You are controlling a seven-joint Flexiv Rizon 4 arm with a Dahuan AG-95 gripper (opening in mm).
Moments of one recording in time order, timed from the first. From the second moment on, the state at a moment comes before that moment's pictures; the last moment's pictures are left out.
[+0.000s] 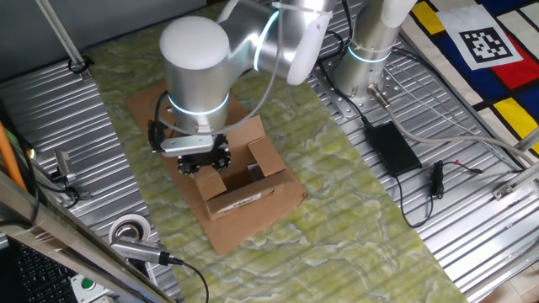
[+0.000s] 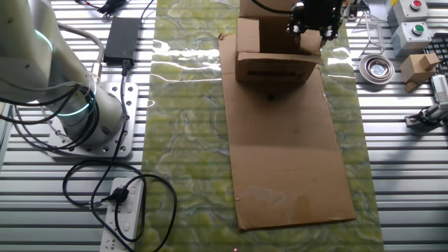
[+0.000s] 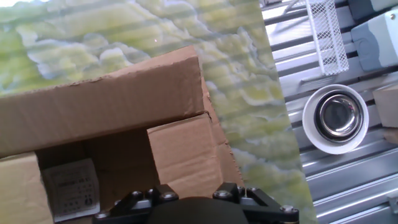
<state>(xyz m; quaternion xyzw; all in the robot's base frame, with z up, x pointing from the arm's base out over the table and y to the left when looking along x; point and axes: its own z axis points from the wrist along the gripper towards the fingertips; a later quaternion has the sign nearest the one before) 0.575 0.146 0.150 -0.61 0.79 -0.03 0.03</state>
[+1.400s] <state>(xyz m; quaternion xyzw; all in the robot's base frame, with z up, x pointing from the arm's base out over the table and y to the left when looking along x) 0.573 0.145 0.151 -0.55 0.84 0.03 -0.01</state>
